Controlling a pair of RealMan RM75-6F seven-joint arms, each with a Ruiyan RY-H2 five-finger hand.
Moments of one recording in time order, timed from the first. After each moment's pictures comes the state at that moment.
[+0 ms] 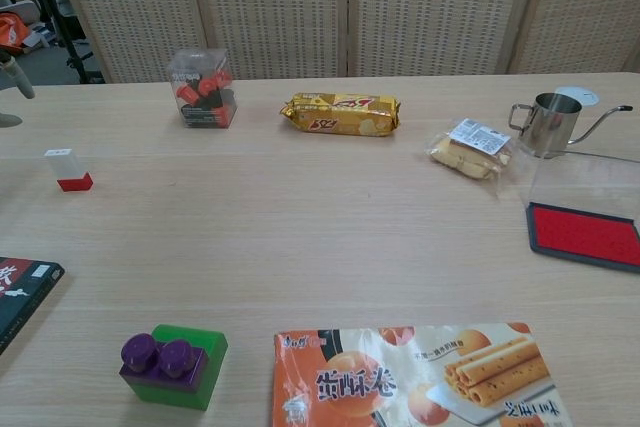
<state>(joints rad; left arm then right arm) -0.64 -1.35 -0.29 -1.26 0.75 0.84 0.19 0.05 -1.02 0.07 -1.65 -1.51 1.49 0.19</state>
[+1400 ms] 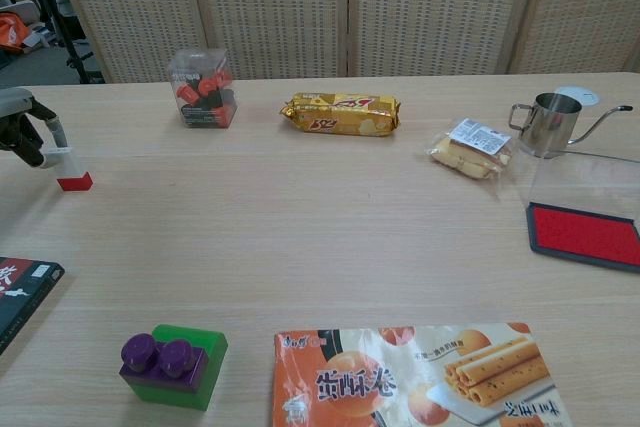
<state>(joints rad) -0.74 -1.60 -0.27 -0.93 0.60 0.74 0.30 0.08 -1.02 0.07 -1.64 -1.48 1.43 0.21</state>
